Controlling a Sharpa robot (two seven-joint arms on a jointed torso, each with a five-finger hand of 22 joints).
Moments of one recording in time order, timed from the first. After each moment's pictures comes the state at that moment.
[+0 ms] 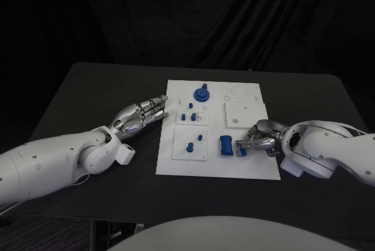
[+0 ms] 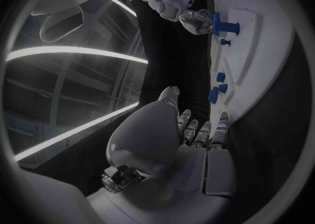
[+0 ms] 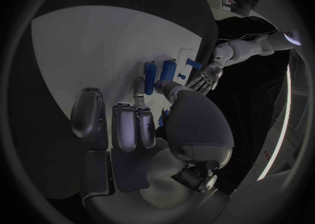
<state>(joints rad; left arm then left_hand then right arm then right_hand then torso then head) 1.10 -0.89 -0.21 1.41 -0.25 0.06 0.65 1.56 0.20 -0.15 0.21 0.56 0.27 0.08 0.04 0.04 0.04 0.09 0.01 0.01 0.01 0.17 0.00 0.00 0.16 0.12 0.27 0.06 0.24 1.26 -1.05 -0.25 1.83 -0.96 -0.24 -0.50 1.07 -0.13 0.40 0.19 0.55 0.92 0.04 0.45 0.76 1.47 -0.03 1.57 1.31 1.47 -0.09 1.47 1.31 0.07 1.43 0.03 1.23 1.31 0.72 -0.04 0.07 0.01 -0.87</state>
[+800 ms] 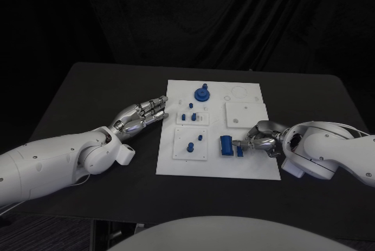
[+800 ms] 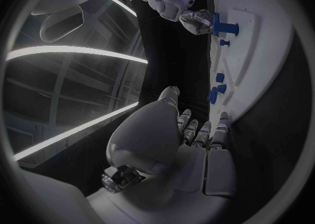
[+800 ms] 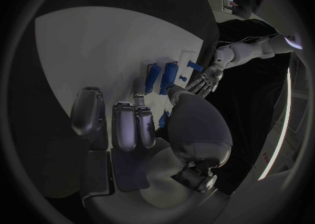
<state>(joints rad) 1.10 -0.89 -0.21 1.40 -0.25 0.07 0.65 1.56 0.20 -0.15 0.21 0.56 0.28 0.08 0.04 0.04 0.04 0.09 0.01 0.01 0.01 0.17 0.00 0.00 0.16 0.12 0.27 0.06 0.24 1.25 -1.05 -0.25 1.83 -0.99 -0.24 -0.49 0.95 -0.09 0.19 0.29 0.15 0.91 0.05 0.44 0.74 1.47 -0.02 1.57 1.31 1.46 -0.08 1.47 1.31 0.07 1.43 0.03 1.21 1.31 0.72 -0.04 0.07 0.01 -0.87</state>
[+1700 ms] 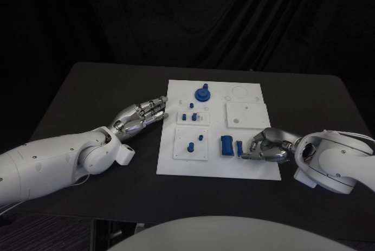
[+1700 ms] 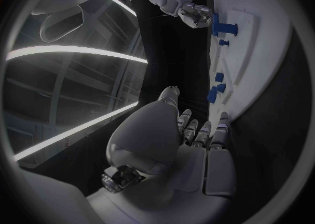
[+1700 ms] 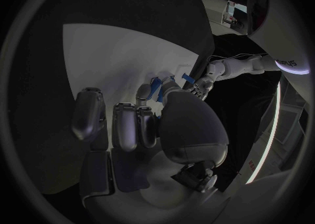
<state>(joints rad) 1.10 -0.90 -0.21 1.41 -0.25 0.07 0.65 1.56 0.20 -0.15 0.21 0.56 0.28 0.09 0.04 0.04 0.04 0.09 0.01 0.01 0.01 0.17 0.00 0.00 0.16 0.12 0.27 0.06 0.24 1.21 -1.15 -0.25 1.88 -1.13 -0.20 -0.36 1.14 -0.05 0.01 0.28 0.15 0.81 0.01 0.84 1.08 1.46 -0.05 1.57 1.31 1.47 -0.10 1.47 1.31 0.07 1.44 0.02 1.22 1.31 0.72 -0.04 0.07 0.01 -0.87</state>
